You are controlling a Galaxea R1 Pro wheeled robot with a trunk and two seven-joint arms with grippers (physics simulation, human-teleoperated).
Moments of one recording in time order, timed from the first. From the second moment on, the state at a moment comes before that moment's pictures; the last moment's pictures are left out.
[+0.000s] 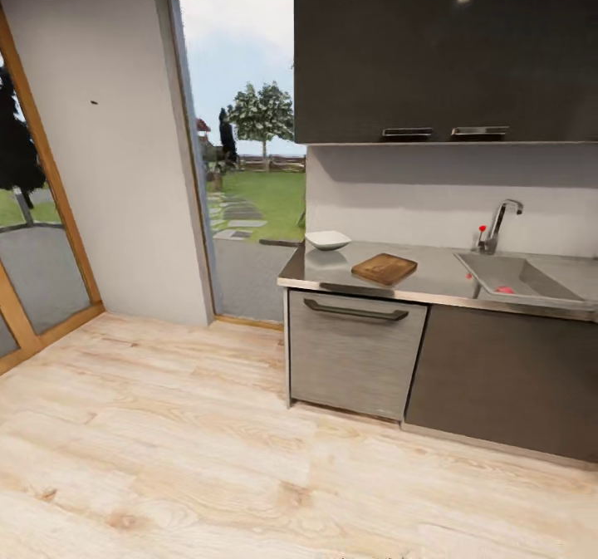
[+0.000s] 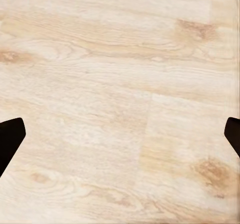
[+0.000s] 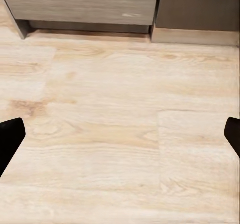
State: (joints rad) left arm 0.00 0.04 0.00 -0.55 0.00 -0.23 0.00; right arm -0.04 0.04 -0.10 -0.60 0.00 -0.38 -0.08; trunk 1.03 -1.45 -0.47
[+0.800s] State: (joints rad) left arm 0.00 0.04 0.00 -0.53 0.00 -0.23 0.00; right arm -0.04 0.04 -0.10 -0.60 0.00 -0.38 -0.08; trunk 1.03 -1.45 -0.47
